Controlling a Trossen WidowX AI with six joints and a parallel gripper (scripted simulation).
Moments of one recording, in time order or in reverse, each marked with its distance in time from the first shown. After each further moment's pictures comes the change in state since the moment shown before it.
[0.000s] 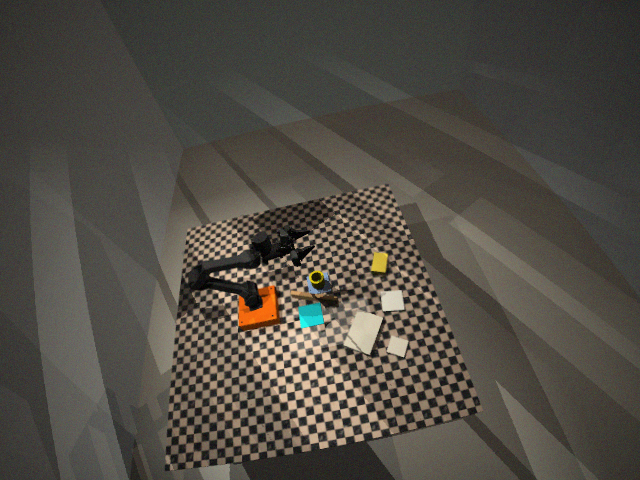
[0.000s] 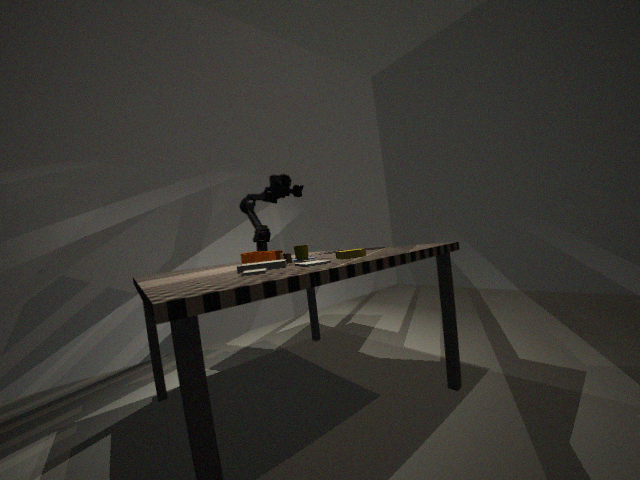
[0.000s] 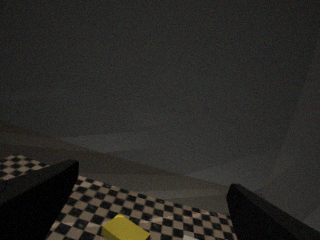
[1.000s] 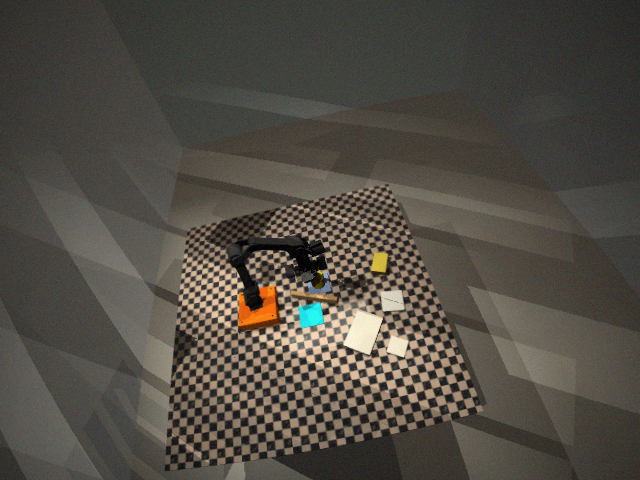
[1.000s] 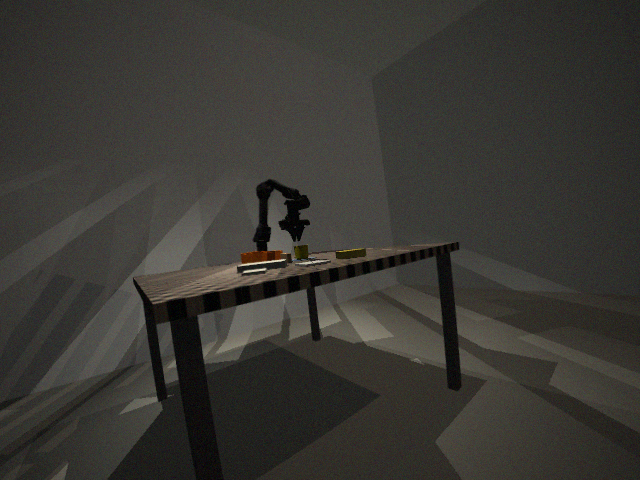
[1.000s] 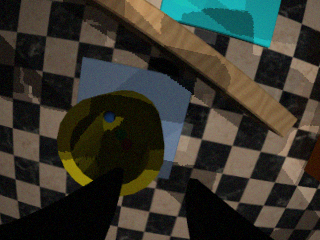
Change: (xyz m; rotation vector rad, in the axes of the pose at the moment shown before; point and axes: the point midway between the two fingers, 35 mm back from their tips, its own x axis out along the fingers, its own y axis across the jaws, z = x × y) arm -0.034 0.024 -0.242 1.307 1.226 -1.232
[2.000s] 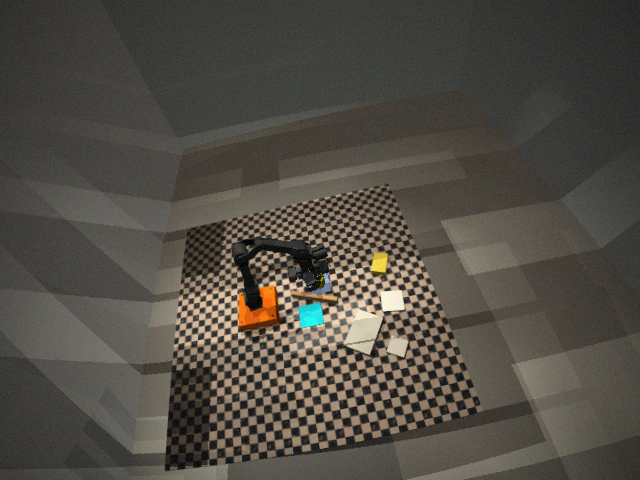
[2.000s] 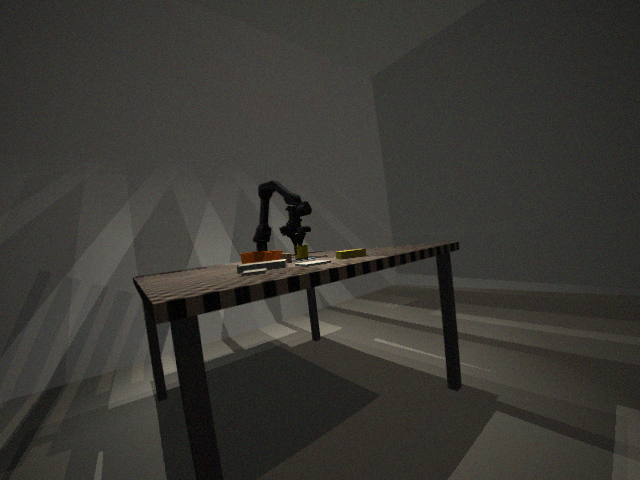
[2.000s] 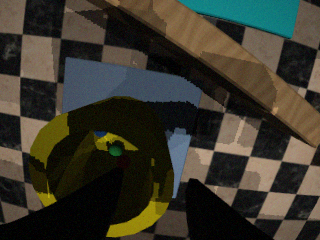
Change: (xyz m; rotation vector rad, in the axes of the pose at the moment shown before) arm 0.034 0.003 0.000 0.036 0.000 -0.016
